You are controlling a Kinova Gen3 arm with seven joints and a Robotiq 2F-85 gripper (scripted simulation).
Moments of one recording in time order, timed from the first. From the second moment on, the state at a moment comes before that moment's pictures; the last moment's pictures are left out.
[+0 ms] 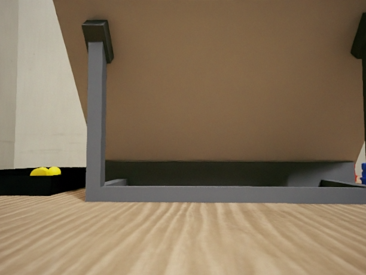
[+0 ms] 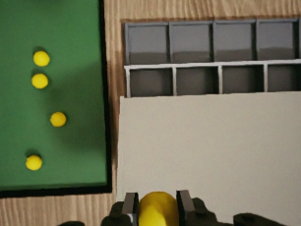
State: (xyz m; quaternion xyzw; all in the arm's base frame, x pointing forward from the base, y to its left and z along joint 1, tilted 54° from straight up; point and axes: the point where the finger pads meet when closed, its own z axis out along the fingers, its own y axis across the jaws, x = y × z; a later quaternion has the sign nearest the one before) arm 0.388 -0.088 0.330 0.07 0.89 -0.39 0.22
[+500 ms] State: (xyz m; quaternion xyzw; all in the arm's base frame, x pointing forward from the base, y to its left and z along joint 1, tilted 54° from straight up) arm 0.458 -0.074 0.367 0.07 0.89 -0.40 0.22
